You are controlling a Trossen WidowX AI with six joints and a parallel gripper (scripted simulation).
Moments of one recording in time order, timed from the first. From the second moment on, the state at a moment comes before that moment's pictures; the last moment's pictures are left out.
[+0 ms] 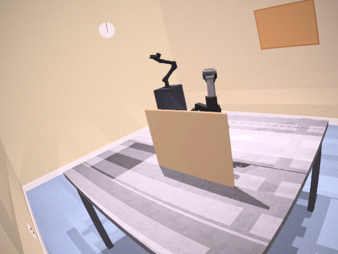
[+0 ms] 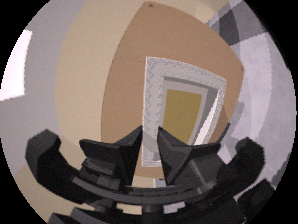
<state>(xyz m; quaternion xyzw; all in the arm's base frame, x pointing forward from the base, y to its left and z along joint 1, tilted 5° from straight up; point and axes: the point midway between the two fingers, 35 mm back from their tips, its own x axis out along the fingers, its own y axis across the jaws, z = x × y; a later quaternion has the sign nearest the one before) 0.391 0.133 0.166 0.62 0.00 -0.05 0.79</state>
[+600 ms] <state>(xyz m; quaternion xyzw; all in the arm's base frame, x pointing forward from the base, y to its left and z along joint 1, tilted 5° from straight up) 0.392 0.133 0.166 0.61 0.00 -0.05 0.79</state>
